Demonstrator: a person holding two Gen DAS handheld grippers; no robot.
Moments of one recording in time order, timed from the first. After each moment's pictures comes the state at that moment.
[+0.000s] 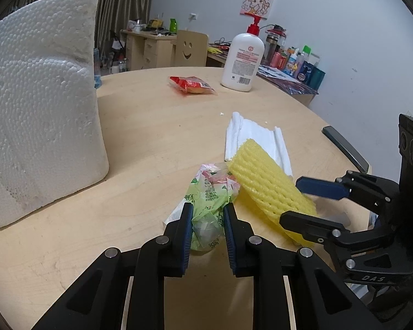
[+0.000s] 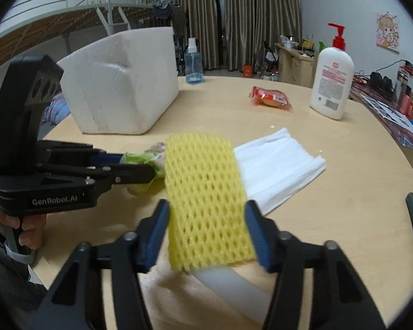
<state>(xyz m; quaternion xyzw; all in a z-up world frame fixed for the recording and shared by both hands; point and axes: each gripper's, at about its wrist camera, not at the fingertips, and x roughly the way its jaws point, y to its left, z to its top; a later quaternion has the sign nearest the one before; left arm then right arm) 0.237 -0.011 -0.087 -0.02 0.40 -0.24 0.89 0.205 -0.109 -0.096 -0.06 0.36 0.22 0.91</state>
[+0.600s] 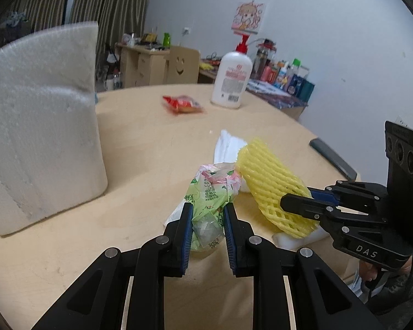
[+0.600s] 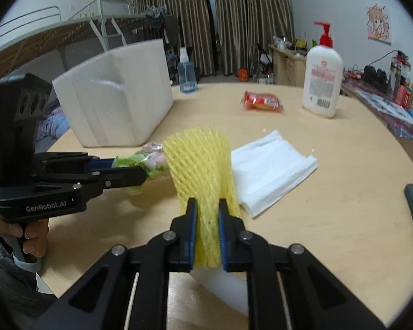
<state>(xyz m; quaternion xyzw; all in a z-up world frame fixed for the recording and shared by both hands) 0.225 -0.009 -0.073 -0.03 0.36 -0.26 0.90 0.200 -0.124 -0.086 -0.02 0.34 0.21 0.92</state>
